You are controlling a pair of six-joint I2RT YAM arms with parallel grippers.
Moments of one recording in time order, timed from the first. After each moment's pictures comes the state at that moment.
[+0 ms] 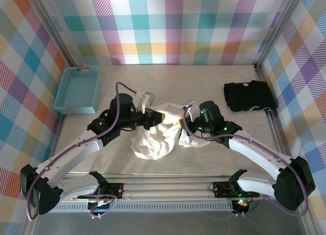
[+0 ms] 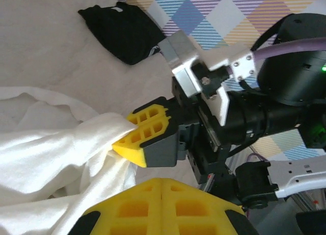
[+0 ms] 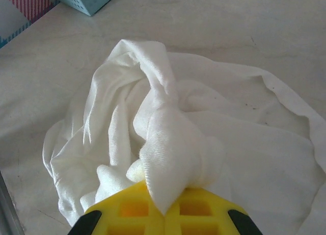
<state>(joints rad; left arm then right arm) -0.67 1.12 0.97 -0.28 0.46 -0.46 0.64 1.14 0.76 -0.22 -0.27 0.09</state>
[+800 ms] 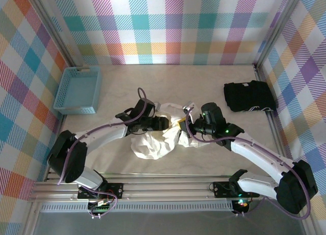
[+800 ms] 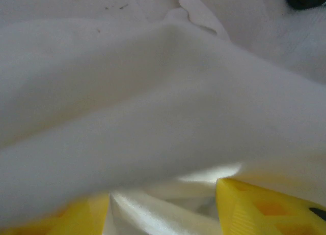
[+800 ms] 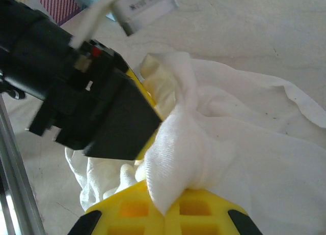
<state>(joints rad) -0.67 1.52 0.95 -0.27 0.25 -0.63 0.64 1.10 0.73 -0.19 -0.33 0.08</state>
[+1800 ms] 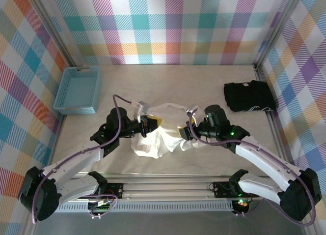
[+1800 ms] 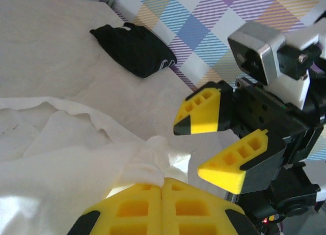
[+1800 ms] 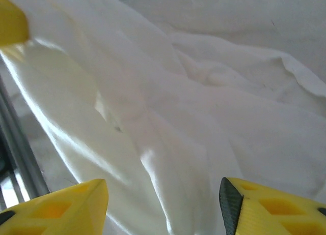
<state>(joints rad) -0.60 1.04 0.62 0.16 0.51 -0.42 0.64 1.03 0.75 -0.34 -0.35 0.07</state>
